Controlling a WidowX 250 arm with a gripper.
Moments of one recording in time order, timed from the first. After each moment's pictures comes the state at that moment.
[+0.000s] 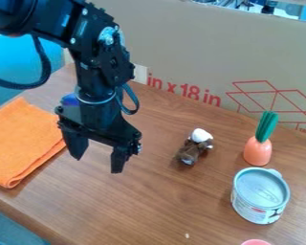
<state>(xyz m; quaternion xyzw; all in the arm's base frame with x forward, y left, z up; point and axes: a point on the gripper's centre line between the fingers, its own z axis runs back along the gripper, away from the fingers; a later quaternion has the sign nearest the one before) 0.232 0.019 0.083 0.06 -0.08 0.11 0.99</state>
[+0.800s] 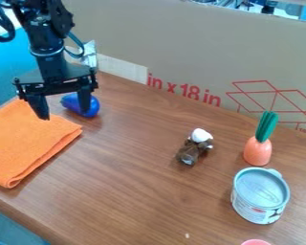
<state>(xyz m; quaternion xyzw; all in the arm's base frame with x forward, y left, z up) 0.269 0.118 0.097 0.02 -0.12 0.41 0.90</state>
